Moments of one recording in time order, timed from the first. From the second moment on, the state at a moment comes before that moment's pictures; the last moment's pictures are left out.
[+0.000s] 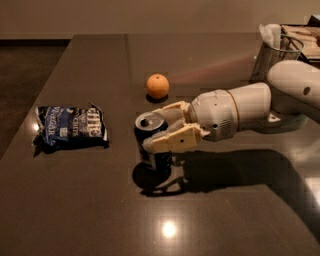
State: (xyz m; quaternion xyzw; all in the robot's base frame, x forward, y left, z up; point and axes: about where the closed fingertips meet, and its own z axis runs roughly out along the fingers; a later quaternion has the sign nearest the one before) arm 0.426 0.001 0.923 -0.53 0.58 0.49 0.38
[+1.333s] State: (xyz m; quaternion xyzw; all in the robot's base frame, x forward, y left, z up) arm 0.425 -0.007 0.911 -0.53 0.53 0.47 0.46
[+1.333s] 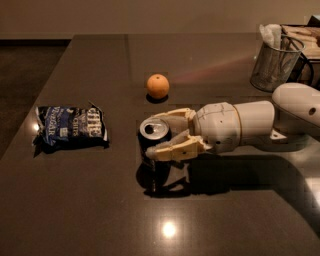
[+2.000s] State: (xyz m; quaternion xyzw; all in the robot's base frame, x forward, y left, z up) arm 0.423 -0.003 0.912 -0.54 0.53 0.46 0.46
